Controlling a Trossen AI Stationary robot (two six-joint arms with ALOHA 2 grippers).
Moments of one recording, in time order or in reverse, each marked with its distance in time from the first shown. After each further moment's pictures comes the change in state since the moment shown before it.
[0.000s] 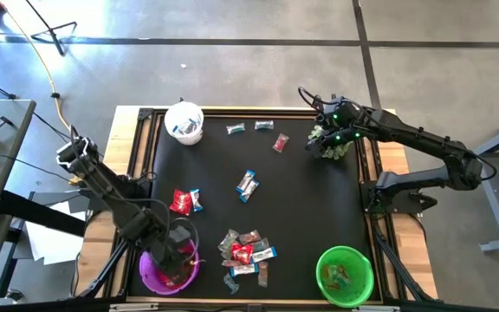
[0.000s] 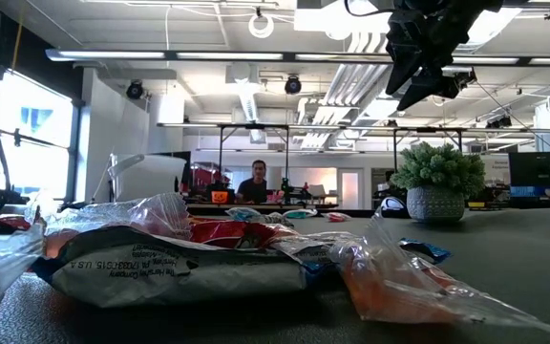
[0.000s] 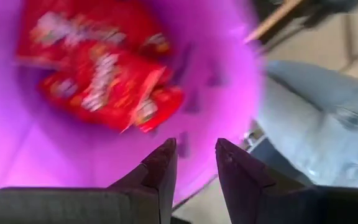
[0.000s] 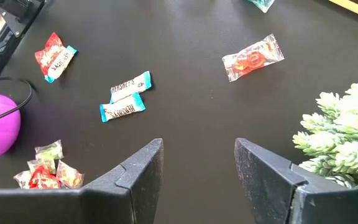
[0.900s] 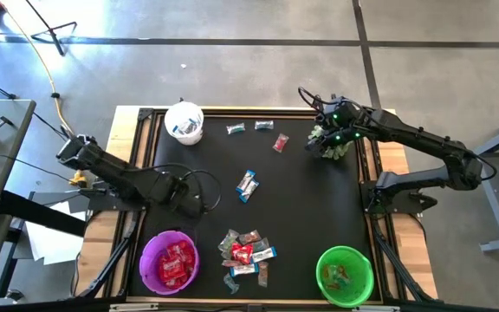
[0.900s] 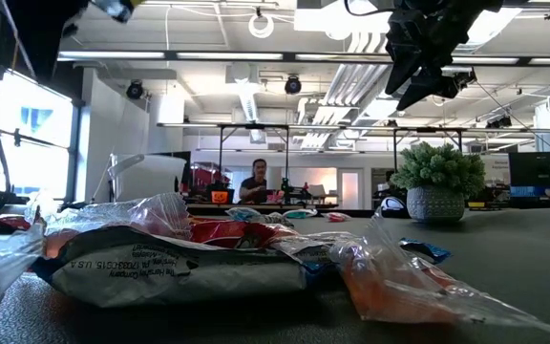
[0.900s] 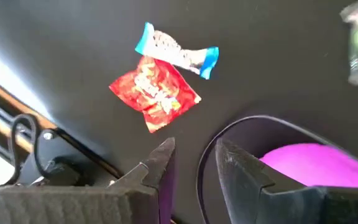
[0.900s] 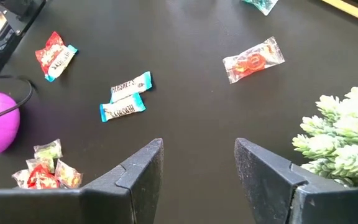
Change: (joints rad) left arm 0.377 -0.015 0.019 -0.516 -0.320 0.624; right arm 0.000 0.000 0.000 0.004 0.000 -0.014
